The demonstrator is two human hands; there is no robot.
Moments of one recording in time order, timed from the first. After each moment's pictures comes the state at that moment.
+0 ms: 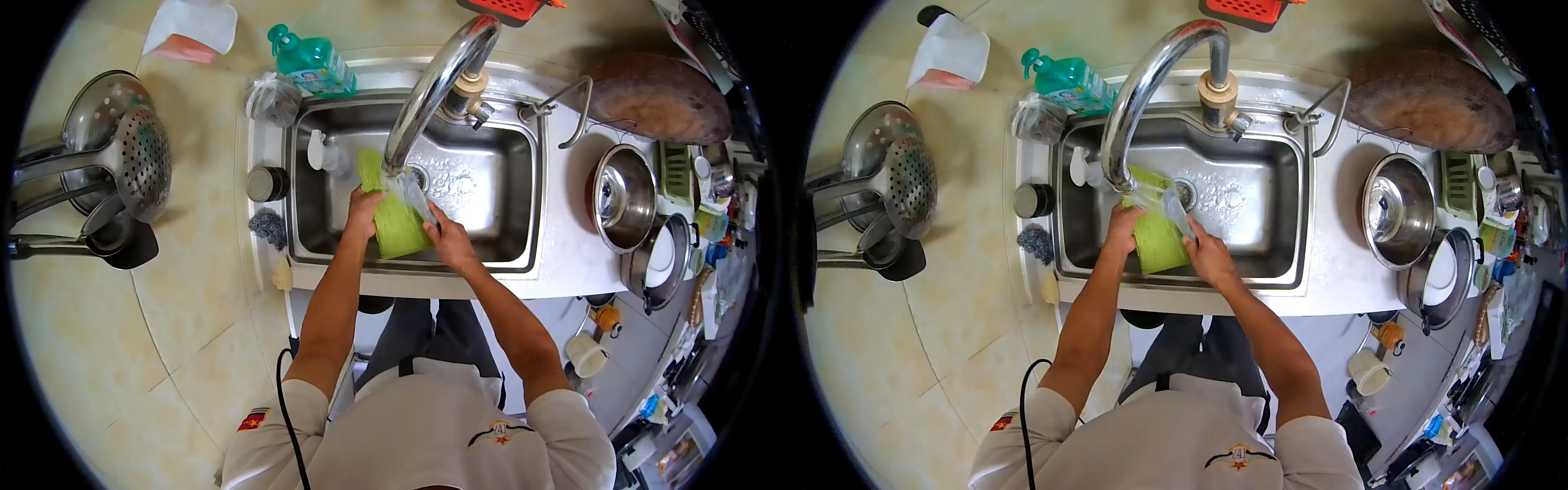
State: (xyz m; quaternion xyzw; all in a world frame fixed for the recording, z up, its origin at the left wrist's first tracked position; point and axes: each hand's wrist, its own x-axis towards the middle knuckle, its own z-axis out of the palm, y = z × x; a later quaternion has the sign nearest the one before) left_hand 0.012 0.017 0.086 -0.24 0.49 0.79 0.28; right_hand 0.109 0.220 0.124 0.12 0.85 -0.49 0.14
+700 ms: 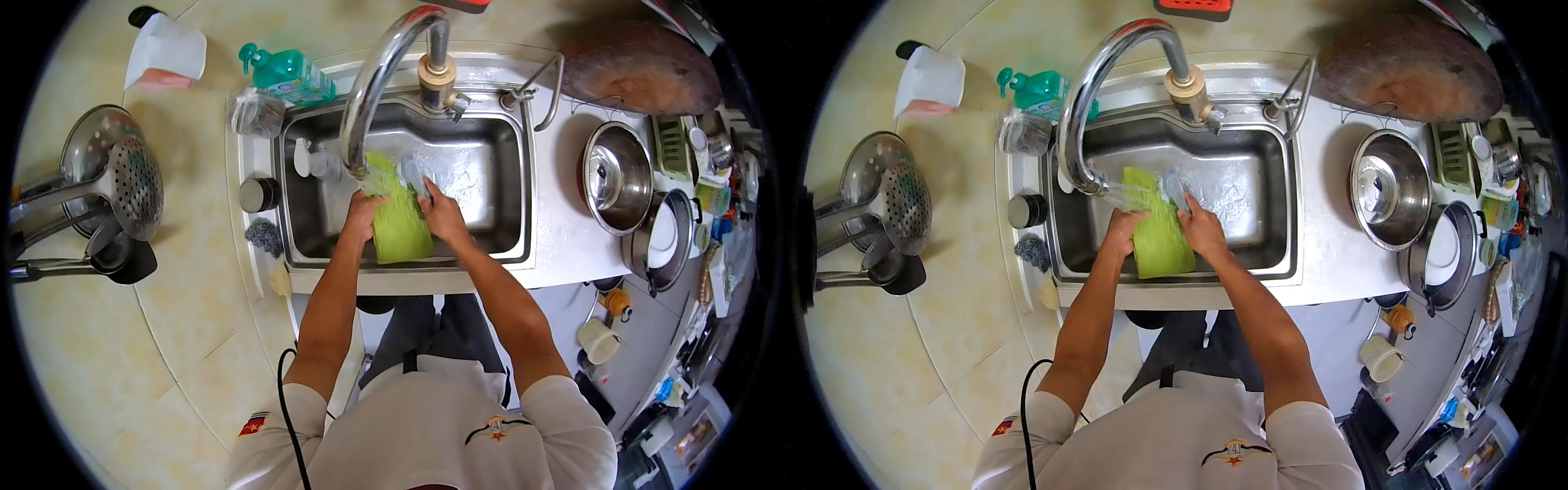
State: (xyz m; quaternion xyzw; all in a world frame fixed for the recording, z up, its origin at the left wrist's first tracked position) left_hand 0.019 0.031 0.091 -0.20 0.51 0.77 0.32; right_hand 0.085 0.233 0.118 0.19 0.84 -0.48 0.16
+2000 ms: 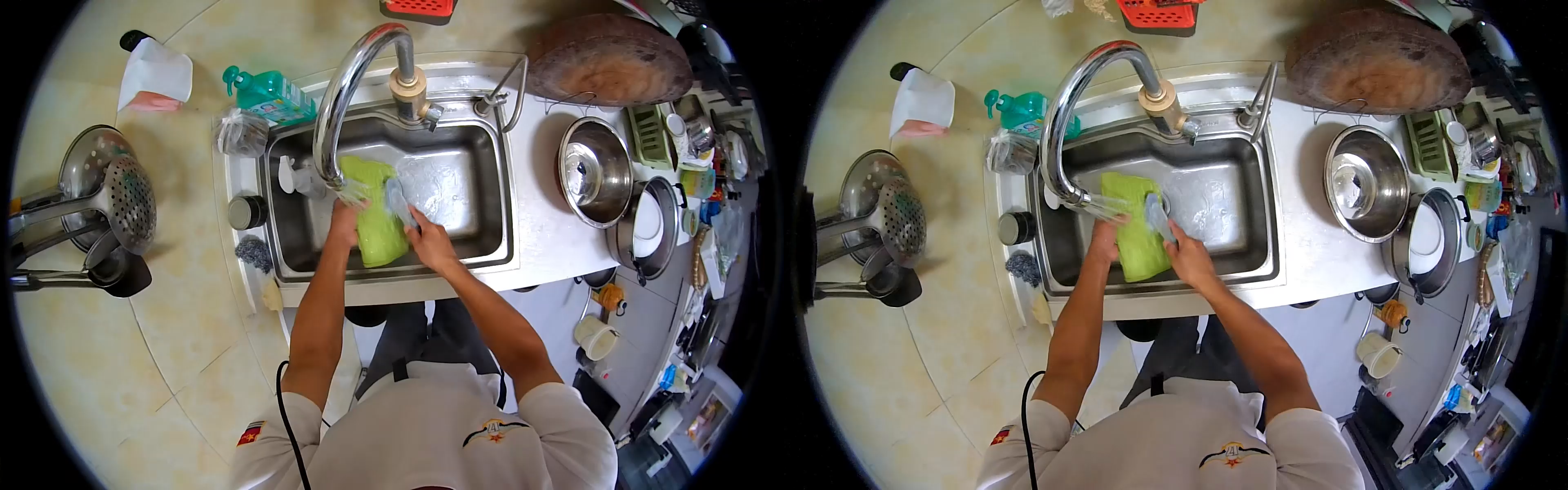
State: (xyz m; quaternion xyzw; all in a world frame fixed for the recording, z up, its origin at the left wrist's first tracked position) left_hand 0.005 0.036 0.092 -0.21 0.49 0.78 0.33; right_hand 0.130 0.235 0.138 0.16 0.83 -0.51 0.14
